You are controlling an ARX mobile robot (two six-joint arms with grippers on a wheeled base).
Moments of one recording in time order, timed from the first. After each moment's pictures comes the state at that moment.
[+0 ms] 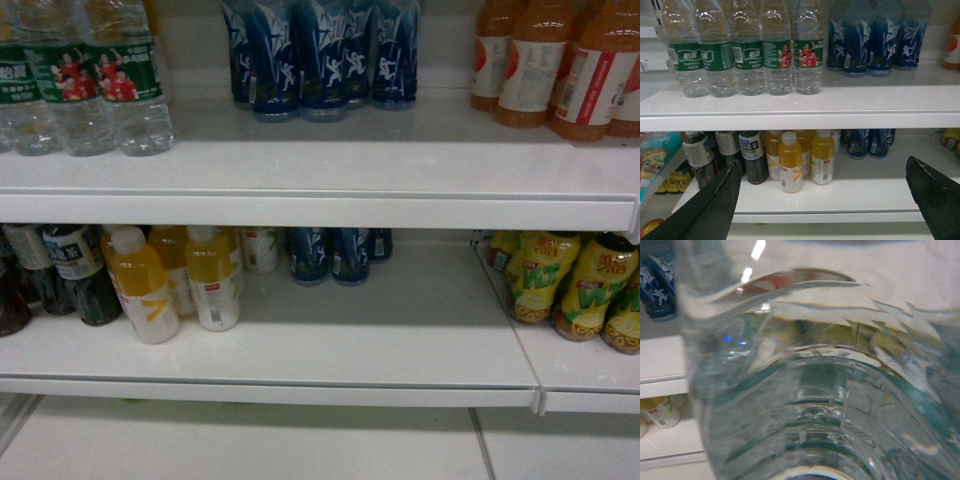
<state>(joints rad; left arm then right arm) 0.00 0.01 0.01 0.00 0.00 0.00 0.23 0.66 0.47 -0.03 0.32 0.14</state>
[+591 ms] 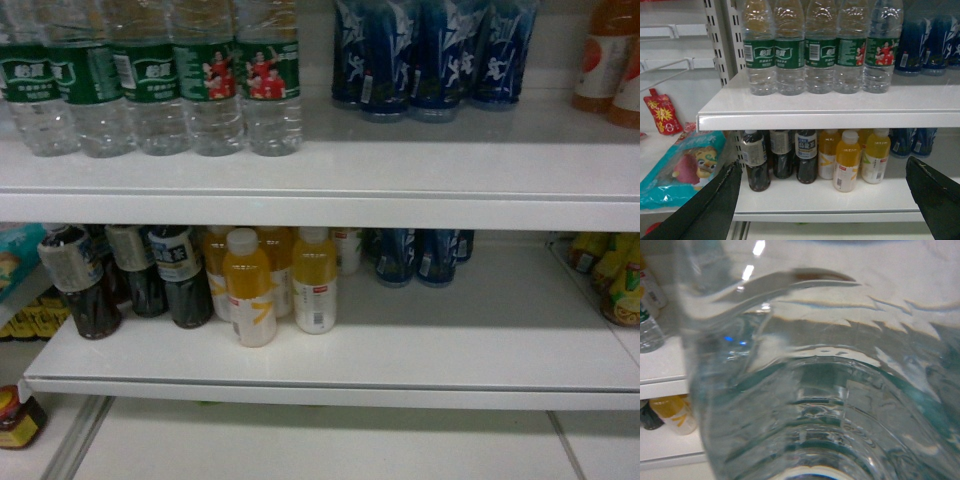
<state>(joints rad) 0.00 0.01 0.01 -0.01 0.00 0.00 0.23 0.66 0.47 -0.03 0.33 0.14</state>
